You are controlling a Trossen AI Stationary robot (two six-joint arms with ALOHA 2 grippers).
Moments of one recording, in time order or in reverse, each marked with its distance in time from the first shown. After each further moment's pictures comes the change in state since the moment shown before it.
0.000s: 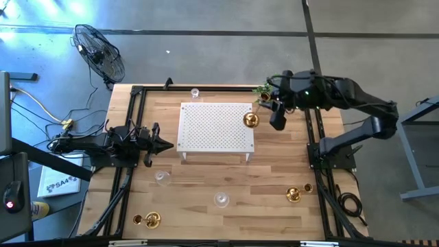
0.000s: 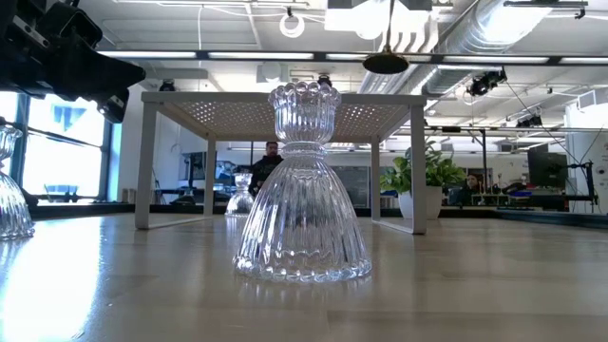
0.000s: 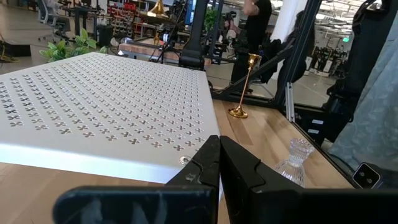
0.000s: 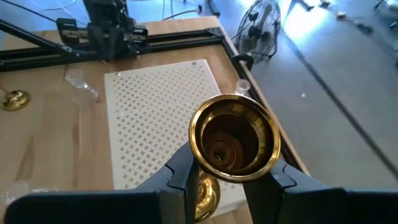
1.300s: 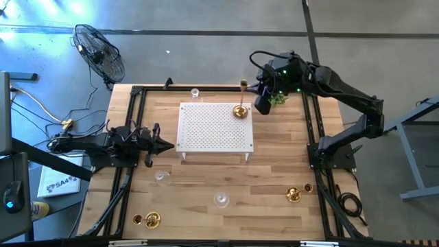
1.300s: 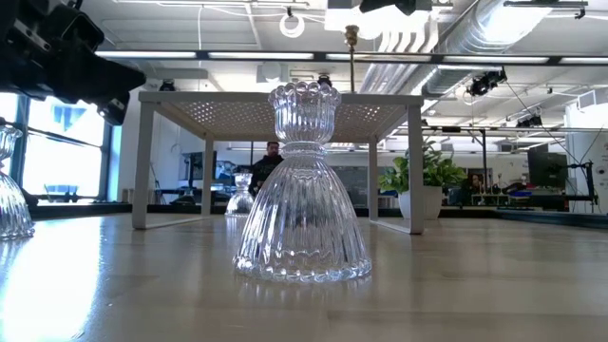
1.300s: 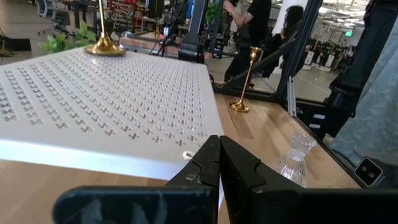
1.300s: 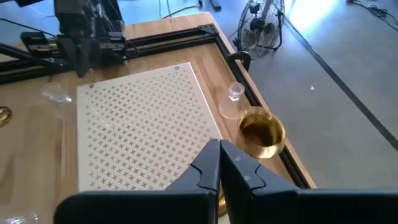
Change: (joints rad) left arm 0.000 0.033 0.000 0.000 0.000 0.000; right arm -0.229 0.126 0.001 0.122 -0.209 -0.074
